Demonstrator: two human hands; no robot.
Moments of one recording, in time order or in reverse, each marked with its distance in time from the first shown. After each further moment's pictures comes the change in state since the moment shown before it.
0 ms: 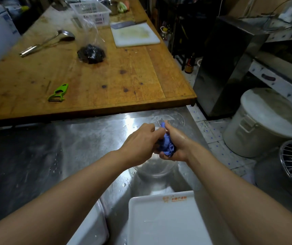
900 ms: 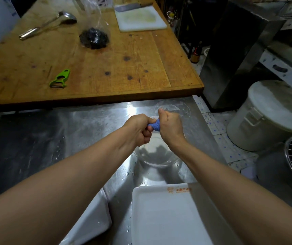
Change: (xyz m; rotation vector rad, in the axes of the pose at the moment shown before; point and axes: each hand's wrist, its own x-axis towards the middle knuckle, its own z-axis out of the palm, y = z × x) left_hand 0.022 0.000 -0.020 -1.440 -0.114 -1.284; right_hand 0.030 0.012 0.029 -0.644 0.581 -0.785
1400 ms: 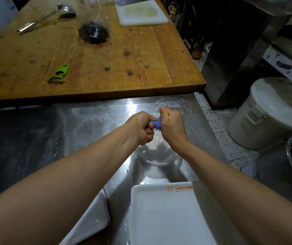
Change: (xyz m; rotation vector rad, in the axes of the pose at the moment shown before) left_hand 0.011 -0.003 0.005 -0.099 -0.049 -0.113; right_hand 0.001 0.010 -0.003 -0.162 -0.009 -0.297
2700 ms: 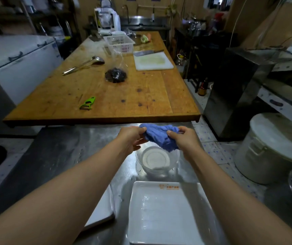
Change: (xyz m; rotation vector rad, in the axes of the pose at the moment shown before) left_hand -0.092 -0.018 -0.013 0.070 0.193 0.419; right_hand -0.024 -0.041 -0.081 0.427 -0.059 0.519
